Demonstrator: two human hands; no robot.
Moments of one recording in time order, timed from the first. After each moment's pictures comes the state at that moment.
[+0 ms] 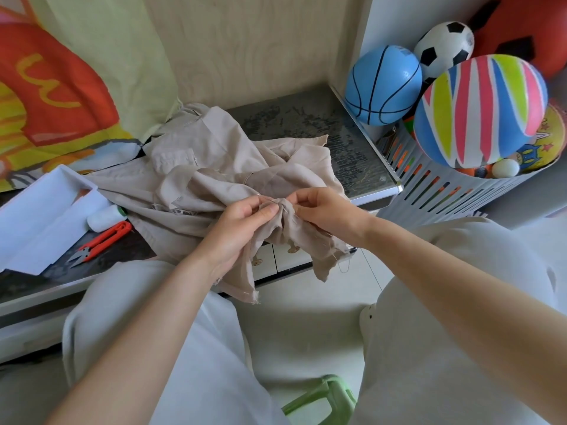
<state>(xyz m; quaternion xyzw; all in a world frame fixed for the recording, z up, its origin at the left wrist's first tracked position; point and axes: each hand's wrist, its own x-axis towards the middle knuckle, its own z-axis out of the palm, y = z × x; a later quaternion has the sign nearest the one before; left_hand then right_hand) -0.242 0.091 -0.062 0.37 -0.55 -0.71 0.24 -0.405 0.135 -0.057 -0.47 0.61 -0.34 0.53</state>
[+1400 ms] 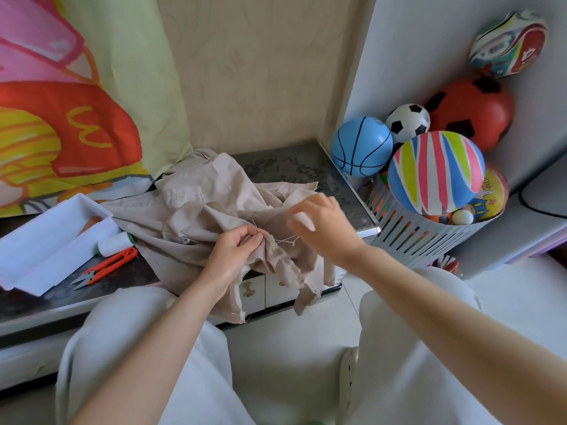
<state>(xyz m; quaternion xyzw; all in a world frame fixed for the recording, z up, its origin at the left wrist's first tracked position) -0.228 0.082 -0.072 0.42 -0.62 -0.59 0.30 -0.402 0.137 -0.024 -0.66 0.72 -0.19 0.11</state>
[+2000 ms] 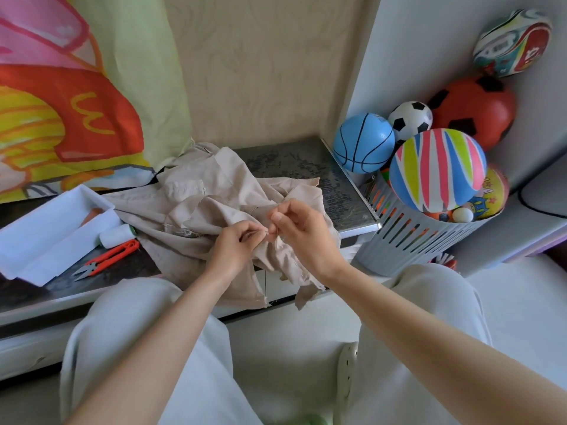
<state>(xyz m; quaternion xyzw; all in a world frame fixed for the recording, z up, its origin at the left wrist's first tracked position) -0.227 0.077 -0.084 0.45 -0.63 -0.55 0.31 -0.351 0.149 -0.026 -0.49 0.56 -0.54 0.39</state>
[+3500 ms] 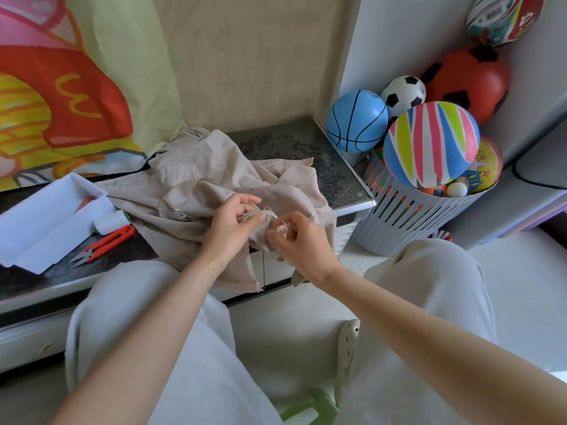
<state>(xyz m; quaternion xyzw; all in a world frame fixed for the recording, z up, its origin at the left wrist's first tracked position) -0.227 0.084 -0.080 0.40 -0.65 -0.55 0.33 -0.349 0.176 -0.068 -0.49 0.72 -0.41 0.28</state>
